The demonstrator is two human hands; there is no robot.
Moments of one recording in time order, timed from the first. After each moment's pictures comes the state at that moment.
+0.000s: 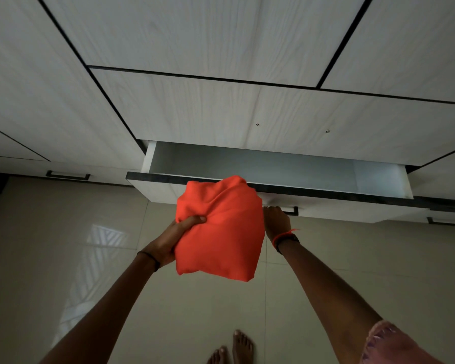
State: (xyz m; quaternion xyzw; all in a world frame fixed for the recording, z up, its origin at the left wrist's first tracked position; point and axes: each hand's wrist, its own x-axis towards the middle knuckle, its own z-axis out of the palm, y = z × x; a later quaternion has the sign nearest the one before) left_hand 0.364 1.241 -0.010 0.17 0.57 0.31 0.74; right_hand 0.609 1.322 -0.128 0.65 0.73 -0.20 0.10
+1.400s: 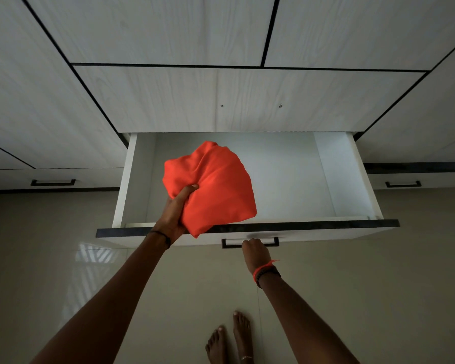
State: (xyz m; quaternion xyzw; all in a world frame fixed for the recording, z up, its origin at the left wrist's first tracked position) left_hand 0.414 1.209 0.010 0.12 0.61 0.39 0.68; right_hand 0.618 1.146 -0.105 0.64 0.72 -0.24 0.13
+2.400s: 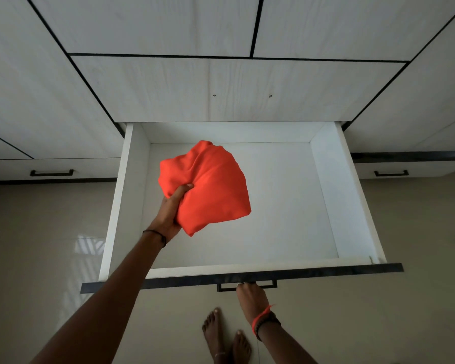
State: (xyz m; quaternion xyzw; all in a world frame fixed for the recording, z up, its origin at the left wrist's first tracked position) left_hand 0.421 1.172 0.016 0.15 0.59 0.42 0.67; right_hand 0.615 1.006 -0.093 0.59 0.69 -0.31 0.28
